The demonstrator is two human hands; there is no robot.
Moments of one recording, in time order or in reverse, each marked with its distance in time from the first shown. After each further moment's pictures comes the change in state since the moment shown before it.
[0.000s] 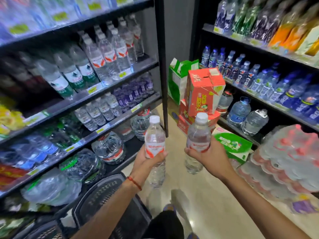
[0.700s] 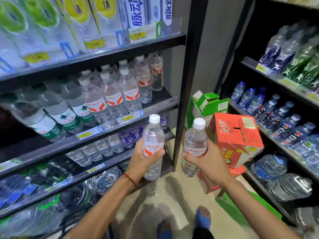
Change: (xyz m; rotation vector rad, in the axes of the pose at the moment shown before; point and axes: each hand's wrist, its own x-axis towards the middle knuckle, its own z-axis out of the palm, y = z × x) left_hand 0.308 0.105 -0.035 0.067 0.249 0.141; right_hand 0.344 -0.060 0.036 -0.012 -0.226 -0.111
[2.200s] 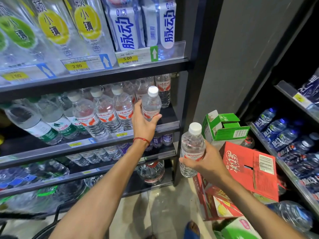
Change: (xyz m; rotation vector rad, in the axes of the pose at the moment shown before) left_hand 0.198 0.080 0.055 0.342 0.630 0.360; right_hand 0.160 -0.006 -0.056 0.012 -0.305 0.008
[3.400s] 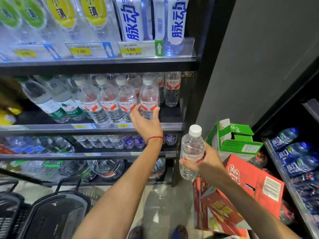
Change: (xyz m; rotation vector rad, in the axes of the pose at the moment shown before) left_hand -0.017 0.018 0.053 -0.047 0.636 -0.248; right_hand 0.044 0.018 -0.035 -0.034 -0.243 0.043
